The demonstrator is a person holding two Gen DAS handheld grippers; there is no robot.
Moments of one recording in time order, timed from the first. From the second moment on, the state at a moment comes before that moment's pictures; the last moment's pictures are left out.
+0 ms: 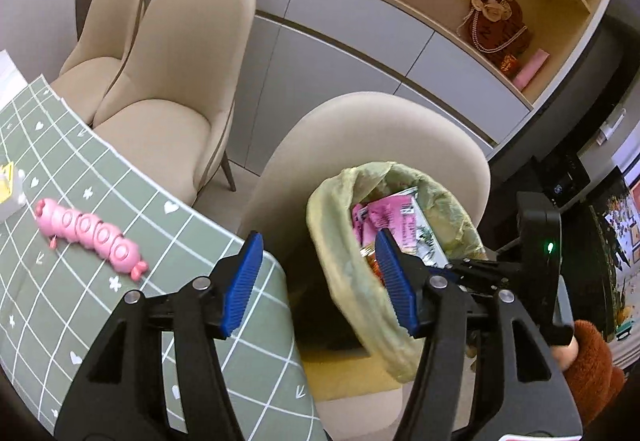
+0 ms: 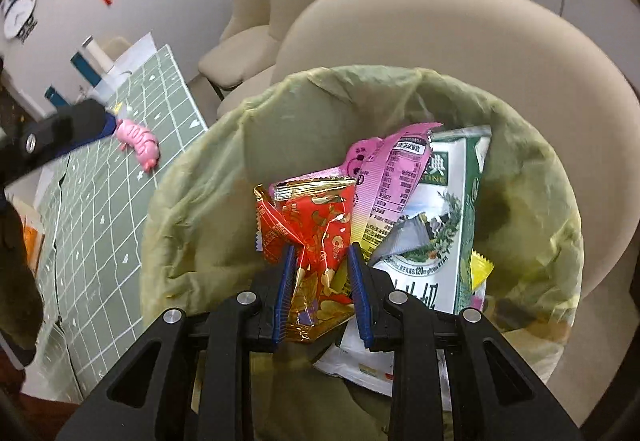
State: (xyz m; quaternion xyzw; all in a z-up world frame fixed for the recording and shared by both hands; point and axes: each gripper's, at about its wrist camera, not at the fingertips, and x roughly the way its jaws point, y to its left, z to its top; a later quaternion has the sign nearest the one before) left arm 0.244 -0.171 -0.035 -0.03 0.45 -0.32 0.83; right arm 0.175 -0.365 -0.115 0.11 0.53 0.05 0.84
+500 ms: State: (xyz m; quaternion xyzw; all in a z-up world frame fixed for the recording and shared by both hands) left arm 0.226 -0.152 -0.048 -0.03 0.46 -0.30 0.83; right arm 0.168 -0.362 -0.107 0.13 0.51 0.04 0.85
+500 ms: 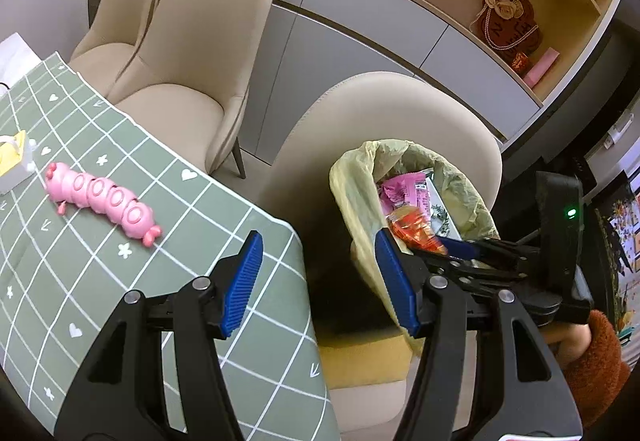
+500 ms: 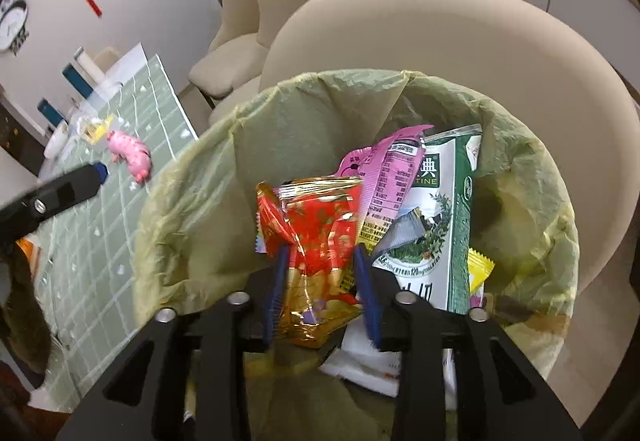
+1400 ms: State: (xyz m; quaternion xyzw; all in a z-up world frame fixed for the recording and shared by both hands) left arm 0.050 -0.028 -0.005 0.06 0.38 -0.22 0.90; right arm -0.027 -0.256 -0.014 0.12 0.37 0.01 0.92
